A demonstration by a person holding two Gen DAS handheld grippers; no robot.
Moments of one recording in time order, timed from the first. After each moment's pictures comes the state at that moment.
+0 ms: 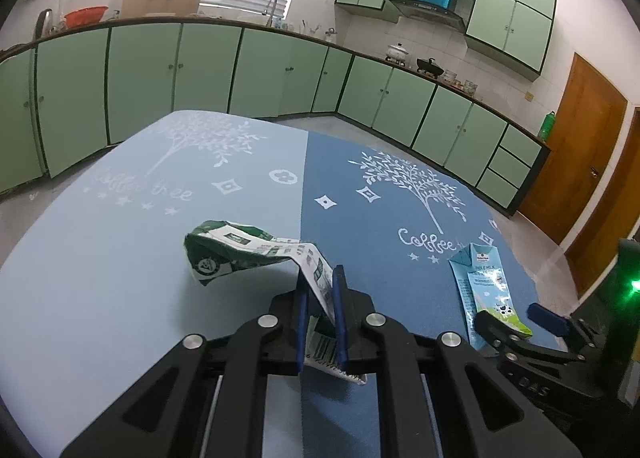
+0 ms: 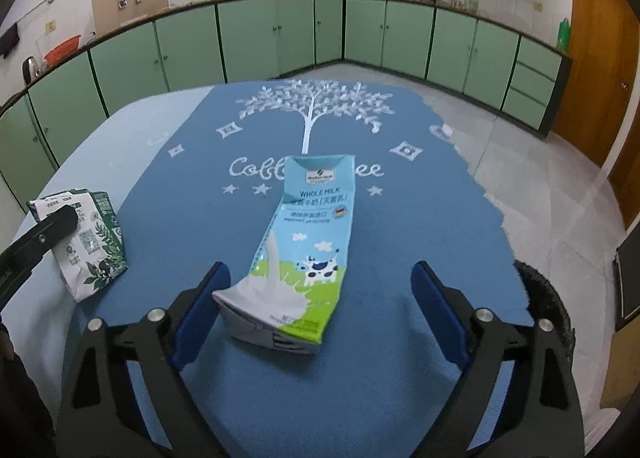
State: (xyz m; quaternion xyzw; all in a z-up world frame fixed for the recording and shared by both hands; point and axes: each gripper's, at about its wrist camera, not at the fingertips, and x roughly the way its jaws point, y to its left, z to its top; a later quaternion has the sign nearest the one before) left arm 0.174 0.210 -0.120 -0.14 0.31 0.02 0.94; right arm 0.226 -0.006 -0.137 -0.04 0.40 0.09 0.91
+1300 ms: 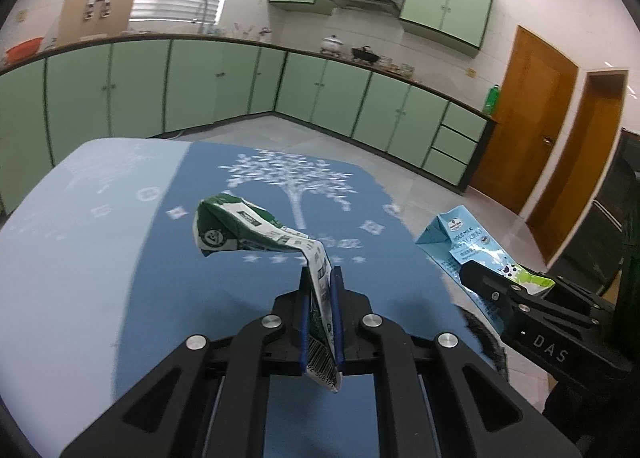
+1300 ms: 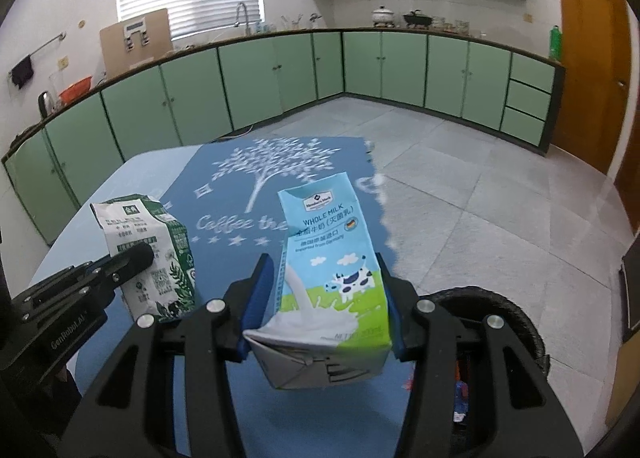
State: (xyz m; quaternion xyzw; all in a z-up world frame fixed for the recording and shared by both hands) left arm 0.185 0.084 -0.088 -0.10 0.30 -0.08 0.94; right arm 0.204 -0.110 -0.073 0.00 0.33 0.10 0.94
